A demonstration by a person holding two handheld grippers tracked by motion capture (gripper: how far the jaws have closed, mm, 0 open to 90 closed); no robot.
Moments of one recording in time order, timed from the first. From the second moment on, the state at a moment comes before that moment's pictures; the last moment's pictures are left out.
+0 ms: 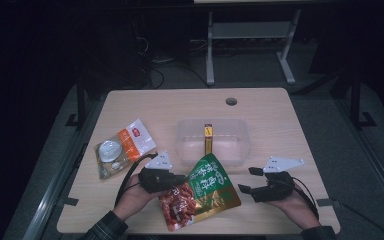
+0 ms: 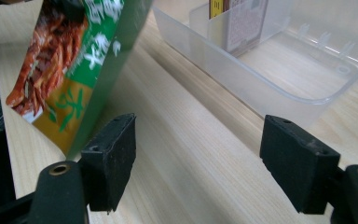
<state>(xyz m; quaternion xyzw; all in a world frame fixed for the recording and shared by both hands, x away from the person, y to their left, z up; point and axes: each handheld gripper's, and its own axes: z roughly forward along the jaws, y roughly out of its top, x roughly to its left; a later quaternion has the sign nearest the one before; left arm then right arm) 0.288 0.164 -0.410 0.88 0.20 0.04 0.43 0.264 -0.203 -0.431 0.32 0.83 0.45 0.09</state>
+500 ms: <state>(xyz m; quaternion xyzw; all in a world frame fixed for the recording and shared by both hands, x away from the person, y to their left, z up) 0.295 0.182 -0.380 0.85 0.22 0.09 0.47 0.262 -0.190 -0.433 0.30 0.84 0.46 0.06</state>
